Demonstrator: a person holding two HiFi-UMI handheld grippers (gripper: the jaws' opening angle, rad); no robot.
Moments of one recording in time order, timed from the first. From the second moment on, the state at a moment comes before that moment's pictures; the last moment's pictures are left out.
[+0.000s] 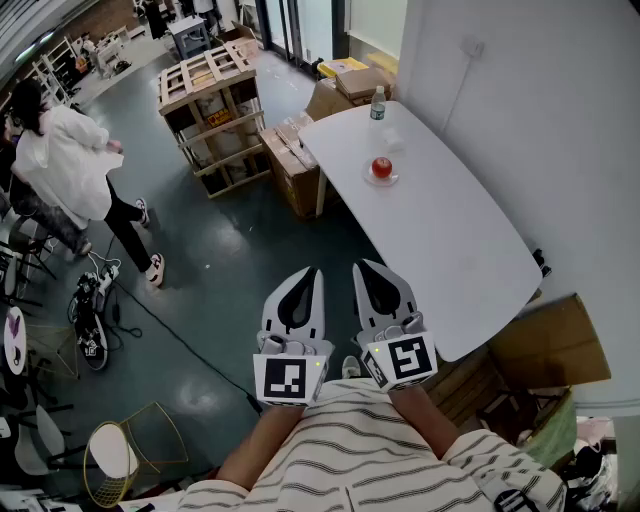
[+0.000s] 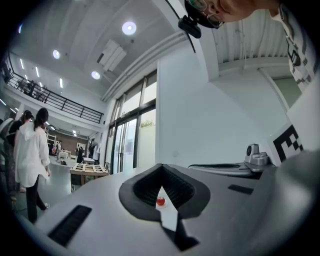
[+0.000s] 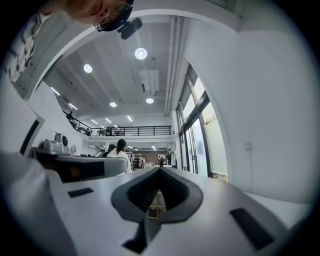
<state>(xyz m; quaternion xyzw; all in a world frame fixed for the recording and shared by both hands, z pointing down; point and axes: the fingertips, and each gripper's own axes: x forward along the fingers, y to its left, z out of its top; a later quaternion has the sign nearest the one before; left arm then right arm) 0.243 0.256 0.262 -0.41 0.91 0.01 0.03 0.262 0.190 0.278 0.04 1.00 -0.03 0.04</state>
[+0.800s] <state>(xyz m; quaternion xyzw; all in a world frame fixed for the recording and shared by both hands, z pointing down) 0.231 0.218 0.276 -0.39 0.92 0.01 0.02 0.254 0.146 0.281 0.06 0.99 -0.05 0.06</state>
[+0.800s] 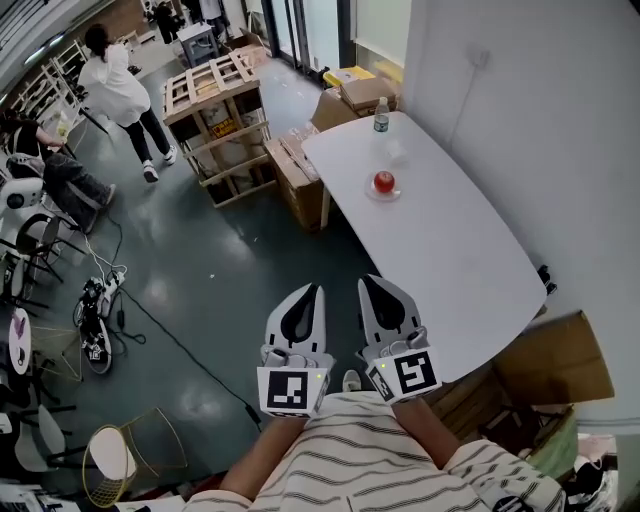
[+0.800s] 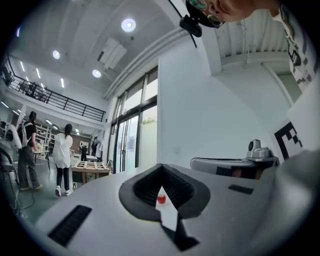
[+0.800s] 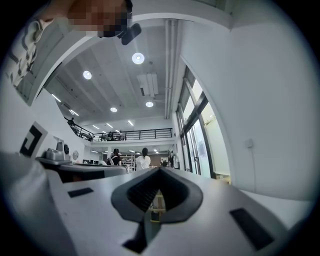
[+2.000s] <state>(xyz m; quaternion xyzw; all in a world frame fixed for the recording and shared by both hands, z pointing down) 0.139 0.171 0.333 -0.36 0.93 -0.02 -0.03 0.152 0.101 0.329 0.10 0.99 -0.08 0.03</state>
